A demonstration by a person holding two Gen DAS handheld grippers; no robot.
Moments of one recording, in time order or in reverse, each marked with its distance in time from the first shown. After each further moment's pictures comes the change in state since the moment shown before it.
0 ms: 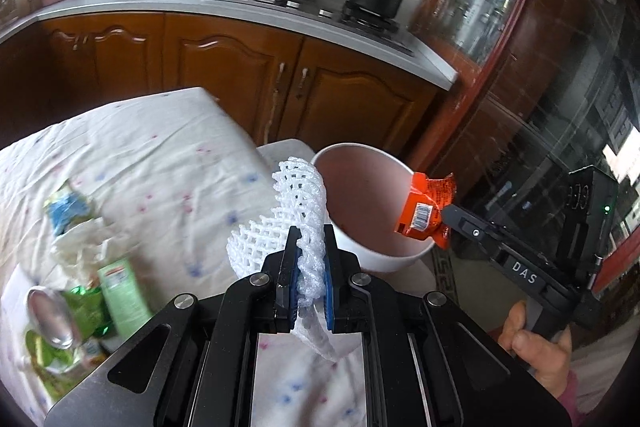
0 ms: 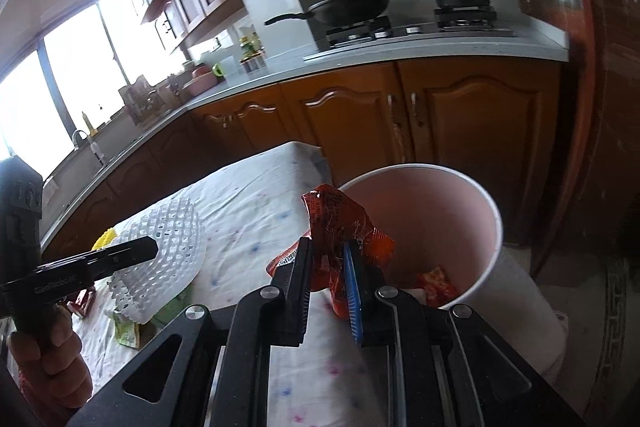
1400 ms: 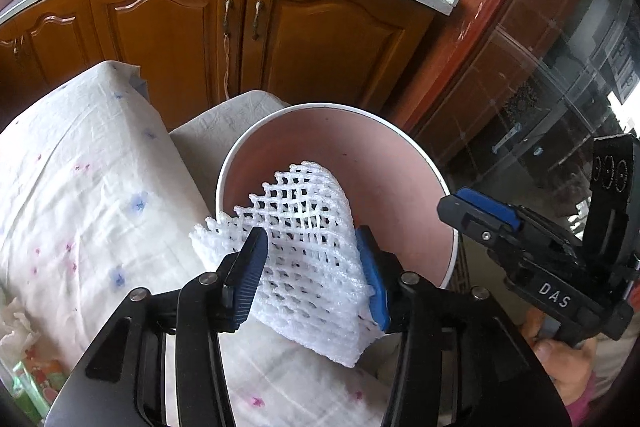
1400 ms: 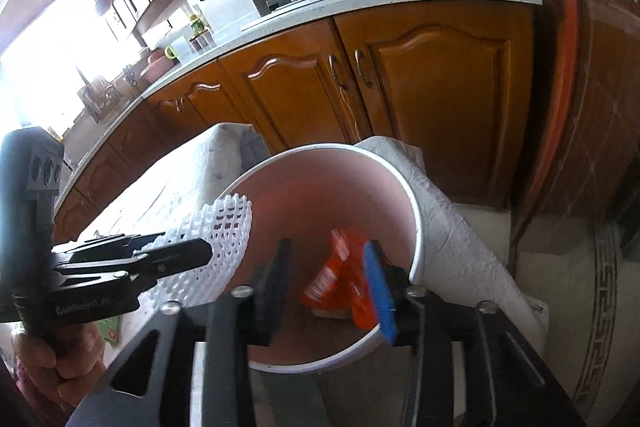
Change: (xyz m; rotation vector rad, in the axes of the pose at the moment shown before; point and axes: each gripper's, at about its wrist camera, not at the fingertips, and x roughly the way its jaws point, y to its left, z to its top) left arm 0.145 -0.065 0.037 0.098 0.252 -0.004; right arm 0.046 -0.087 0.022 0.101 0.143 -0.054
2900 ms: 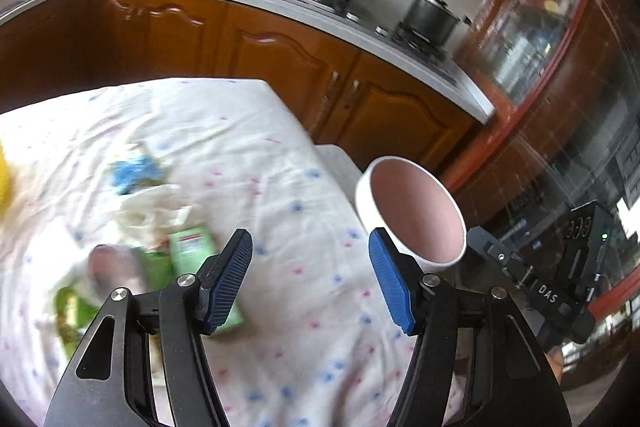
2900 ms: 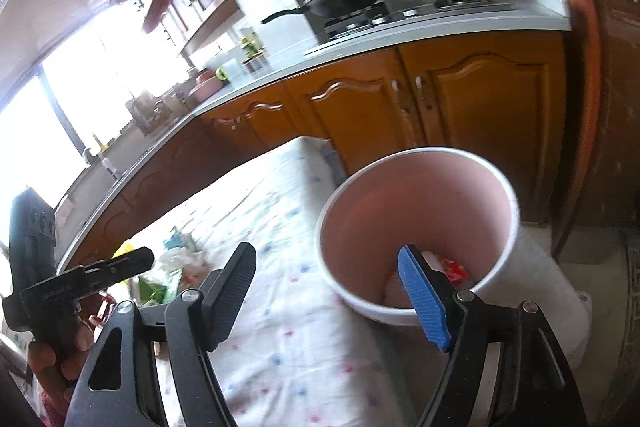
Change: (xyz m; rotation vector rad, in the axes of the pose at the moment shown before) left arm -0.166 0.116 -0.113 -0.294 -0.293 0.078; right arm -0.033 0.091 -0.033 -0.045 -0.095 0.158
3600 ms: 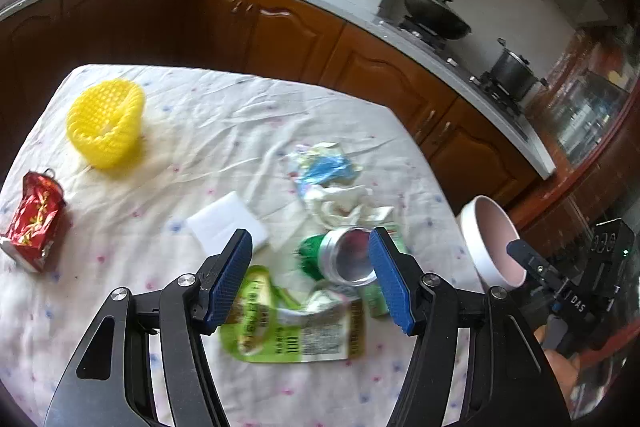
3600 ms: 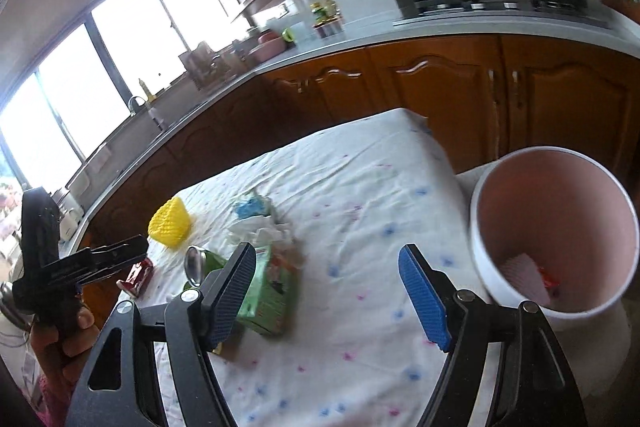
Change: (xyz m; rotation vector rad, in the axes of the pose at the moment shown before) left arm -0.065 0.139 -0.026 -0.203 -0.057 0.186; right arm 0.053 0.106 -0.016 -0.150 0.093 0.150
